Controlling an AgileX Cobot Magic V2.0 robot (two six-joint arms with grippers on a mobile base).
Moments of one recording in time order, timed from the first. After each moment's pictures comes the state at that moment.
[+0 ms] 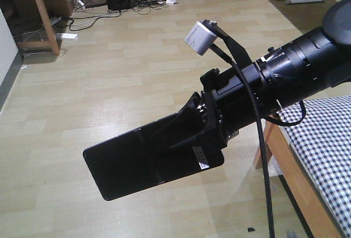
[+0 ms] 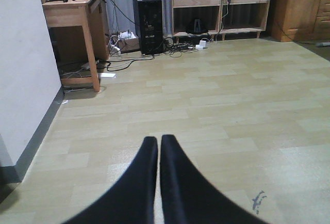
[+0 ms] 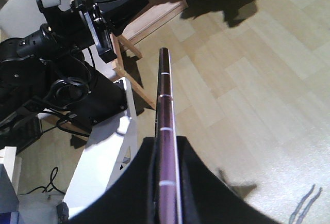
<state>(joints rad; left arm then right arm) 0.06 -0.02 0.03 -0.04 0.20 0.06 0.42 1.46 -1.29 0.98 1.23 -0.88</state>
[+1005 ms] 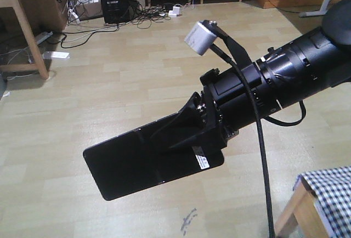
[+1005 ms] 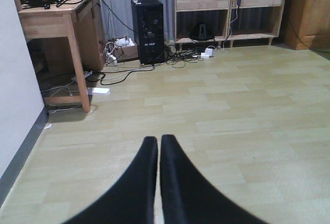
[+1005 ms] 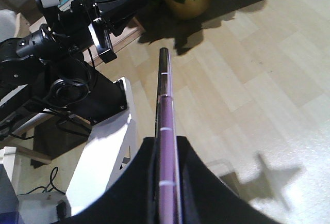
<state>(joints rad) 0.06 -0.02 0.03 -0.04 0.20 0.06 0.42 1.46 -1.29 0.98 1.23 -0.88</state>
